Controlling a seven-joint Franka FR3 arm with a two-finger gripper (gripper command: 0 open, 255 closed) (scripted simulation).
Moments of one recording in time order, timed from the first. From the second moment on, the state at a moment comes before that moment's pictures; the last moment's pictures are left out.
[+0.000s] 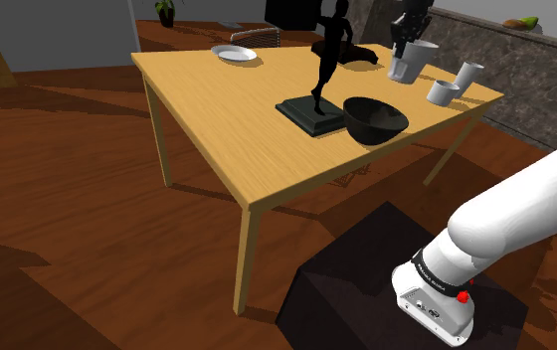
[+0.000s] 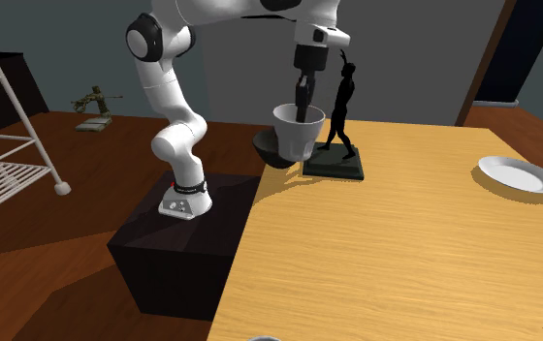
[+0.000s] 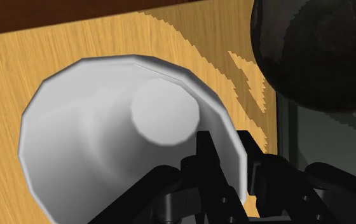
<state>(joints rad) -0.20 -0.21 -0.10 -1.69 -0.20 1.45 -0.13</state>
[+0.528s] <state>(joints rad) -0.16 -0.27 -0.05 -1.69 -0.19 1.37 -0.06</state>
